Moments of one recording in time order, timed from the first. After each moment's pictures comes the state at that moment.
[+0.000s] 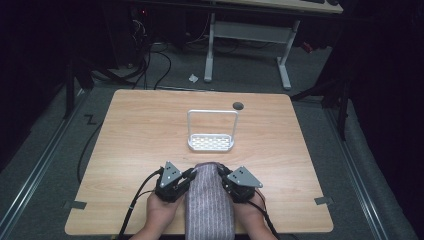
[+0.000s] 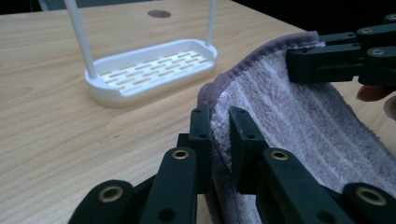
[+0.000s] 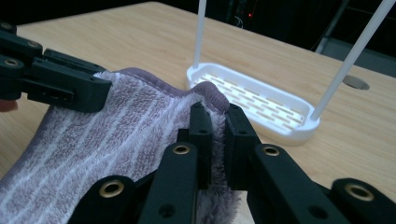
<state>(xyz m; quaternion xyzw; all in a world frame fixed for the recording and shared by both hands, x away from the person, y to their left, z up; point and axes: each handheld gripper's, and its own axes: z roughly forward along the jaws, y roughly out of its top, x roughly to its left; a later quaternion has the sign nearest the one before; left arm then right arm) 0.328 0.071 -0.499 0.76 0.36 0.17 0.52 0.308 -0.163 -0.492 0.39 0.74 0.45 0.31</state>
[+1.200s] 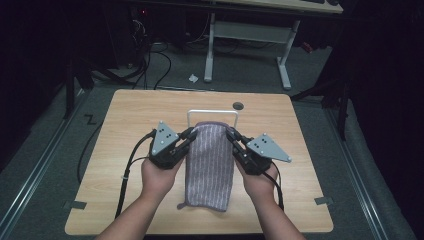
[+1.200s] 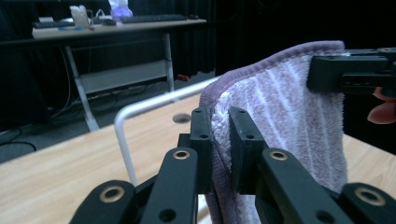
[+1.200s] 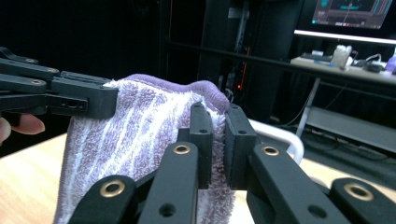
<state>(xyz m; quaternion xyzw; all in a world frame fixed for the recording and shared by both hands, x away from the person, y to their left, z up) 0.359 0.069 -0.370 0.71 0.31 0.25 0.58 0.330 -0.179 -0.375 0.36 0.66 0.56 0.36</state>
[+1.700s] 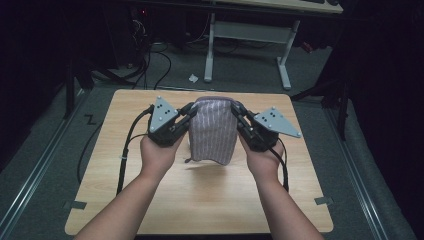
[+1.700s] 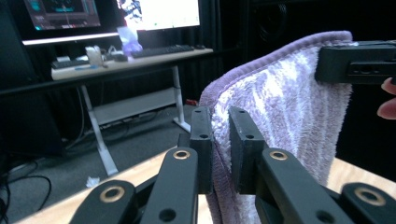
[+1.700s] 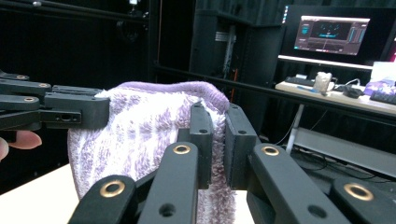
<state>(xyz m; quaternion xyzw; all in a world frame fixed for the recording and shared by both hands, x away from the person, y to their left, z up) 0.390 0.068 -0.324 0.69 0.28 0.29 0.60 0.358 -0.183 -0.322 0.36 0.63 0.57 0.38</state>
